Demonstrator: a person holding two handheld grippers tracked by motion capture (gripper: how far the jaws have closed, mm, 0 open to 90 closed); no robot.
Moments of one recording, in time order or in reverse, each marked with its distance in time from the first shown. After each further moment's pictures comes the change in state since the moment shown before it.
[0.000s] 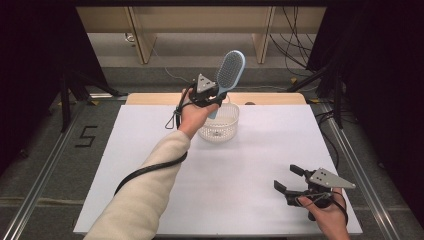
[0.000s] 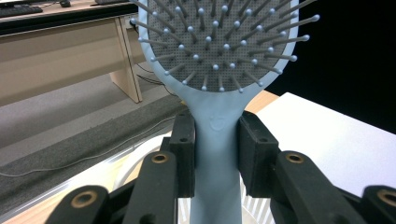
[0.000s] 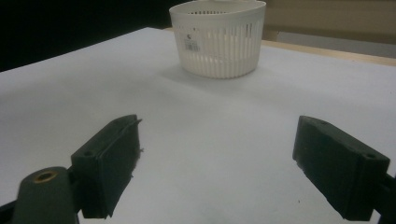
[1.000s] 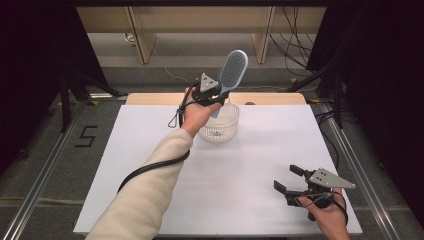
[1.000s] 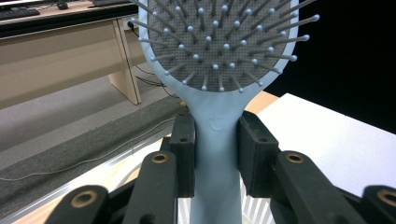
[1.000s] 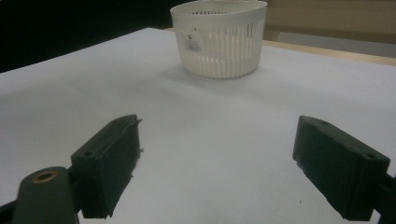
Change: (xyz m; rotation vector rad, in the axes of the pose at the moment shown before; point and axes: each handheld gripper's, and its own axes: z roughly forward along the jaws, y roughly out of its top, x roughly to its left) left arm -0.002 0.002 0.009 -0.004 -0.003 0.019; right arm 0.000 0.000 0.000 0.000 0.004 0.001
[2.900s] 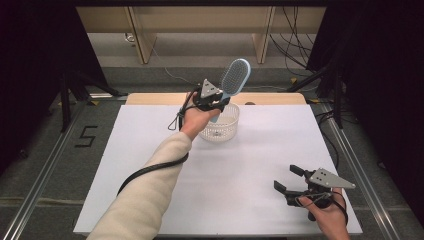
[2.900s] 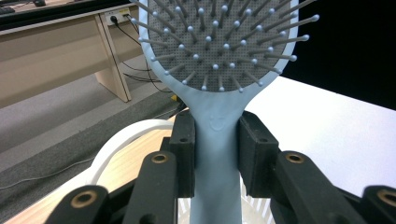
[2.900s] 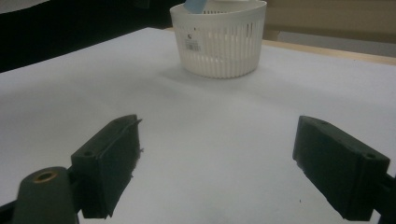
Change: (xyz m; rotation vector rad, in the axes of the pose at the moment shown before) left arm 0.002 -0.019 0.007 0.029 -0.060 0.049; right arm 0.000 0.000 0.000 0.003 -0.001 0.000
